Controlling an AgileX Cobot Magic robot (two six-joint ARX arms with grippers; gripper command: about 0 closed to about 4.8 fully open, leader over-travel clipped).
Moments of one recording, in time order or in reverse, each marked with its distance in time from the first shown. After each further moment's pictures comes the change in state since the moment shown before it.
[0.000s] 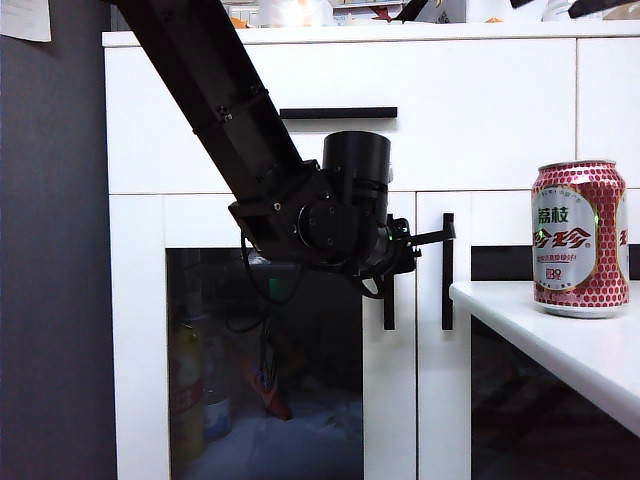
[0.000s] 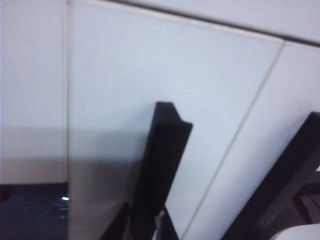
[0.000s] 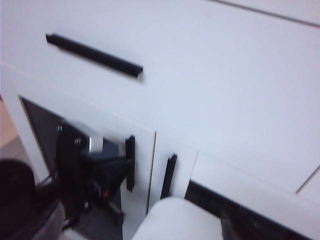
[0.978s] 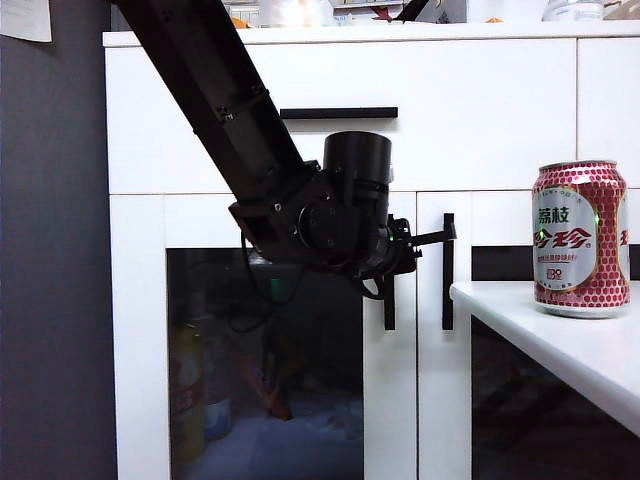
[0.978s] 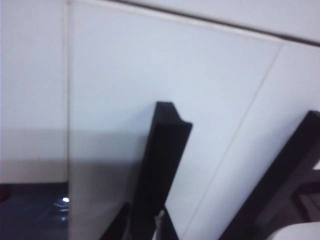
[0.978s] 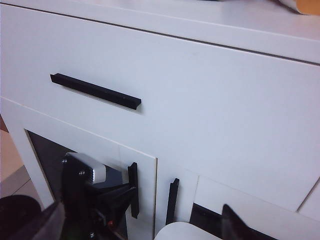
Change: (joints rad) left arm -0.005 0.000 -0.009 0.013 -0.002 0.000; right arm 0.000 -0.014 0.000 0.070 0.000 0.077
